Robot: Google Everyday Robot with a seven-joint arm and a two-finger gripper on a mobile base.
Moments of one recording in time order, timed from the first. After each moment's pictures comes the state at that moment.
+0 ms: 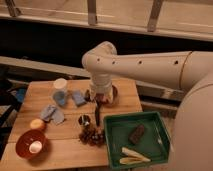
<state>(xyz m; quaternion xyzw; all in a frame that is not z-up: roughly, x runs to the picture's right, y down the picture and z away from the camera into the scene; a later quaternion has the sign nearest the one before) -0.005 0.042 0.700 -0.20 0.23 0.75 0.59</state>
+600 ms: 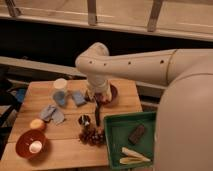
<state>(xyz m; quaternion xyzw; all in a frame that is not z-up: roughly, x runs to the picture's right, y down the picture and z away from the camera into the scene) -0.019 0.034 0.729 -0.16 0.24 0.72 0.63</state>
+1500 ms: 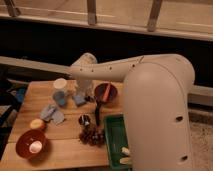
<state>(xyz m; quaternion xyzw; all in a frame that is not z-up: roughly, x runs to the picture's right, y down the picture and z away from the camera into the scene) -0.105 0.024 0.826 -0.20 0.14 0.74 0.63</state>
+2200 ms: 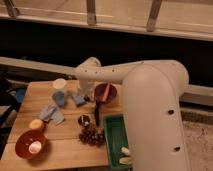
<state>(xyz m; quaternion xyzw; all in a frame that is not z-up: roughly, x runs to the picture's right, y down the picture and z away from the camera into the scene) -0.117 0.044 0.865 -0.26 0.13 0.75 0.60</state>
